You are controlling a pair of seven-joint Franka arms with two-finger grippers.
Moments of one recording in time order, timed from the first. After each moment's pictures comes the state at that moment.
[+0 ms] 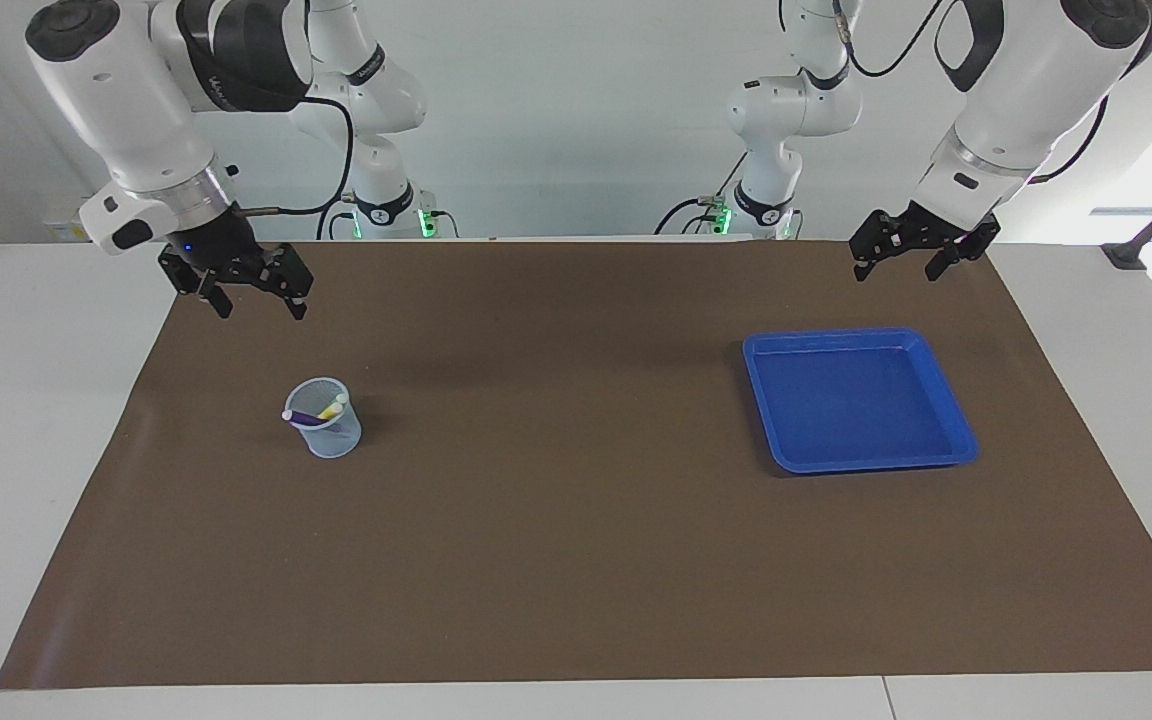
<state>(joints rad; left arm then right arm) -0.03 -0.01 -0.11 -1.60 -0.02 1.52 -0.06 0.05 0.00 -0.07 -1.69 0.05 1.71 0.08</state>
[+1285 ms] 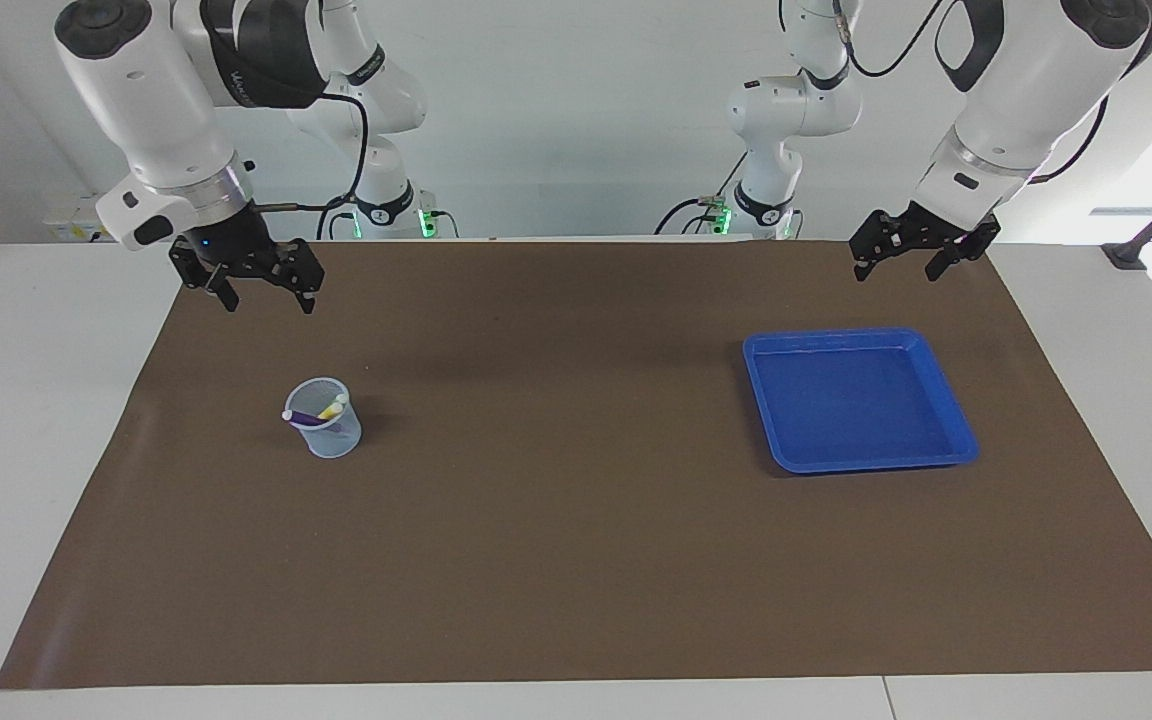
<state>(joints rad) -0.03 -0.01 -0.11 -1.60 -0.02 1.52 -0.06 0.04 0.00 -0.02 -1.68 -0.01 1.68 0.09</state>
